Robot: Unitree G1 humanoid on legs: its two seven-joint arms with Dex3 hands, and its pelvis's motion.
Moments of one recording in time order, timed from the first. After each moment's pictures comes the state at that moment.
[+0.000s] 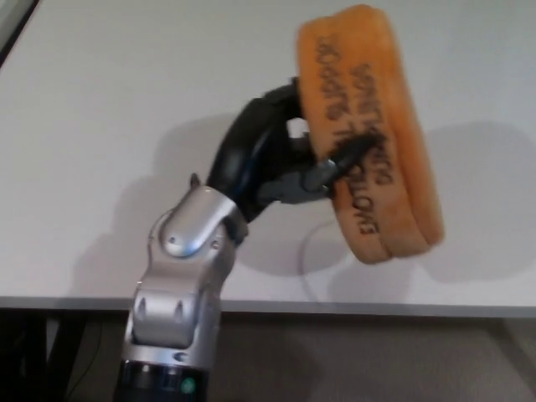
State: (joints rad) left_arm -0.49 -0.17 0.07 0.06 -0.07 0.21 -0.39; right_arm 0.61 -0.47 -0.21 0.20 0.20 -0.39 0.60
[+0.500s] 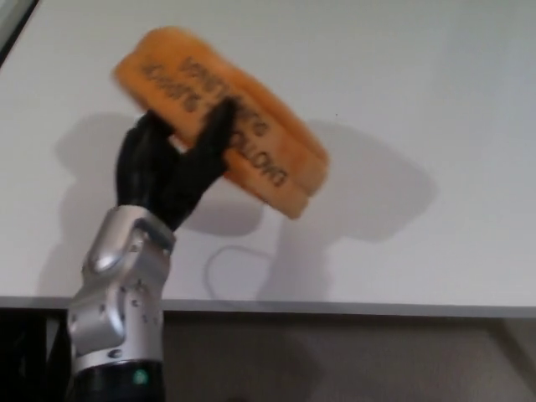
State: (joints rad) left_arm -0.50 -0.17 0.40 0.14 -0.29 0.33 -0.19; right_arm 0.61 -0.47 -0.21 0.20 0.20 -0.39 0.59
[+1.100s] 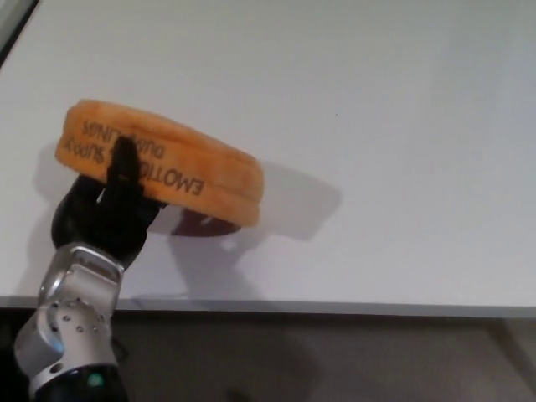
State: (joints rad) left_arm -0.52 -0.15 0.68 0.21 -0.47 0.54 0.10; right_arm 0.57 -0.47 -0.21 0.20 0.20 -0.39 0.59
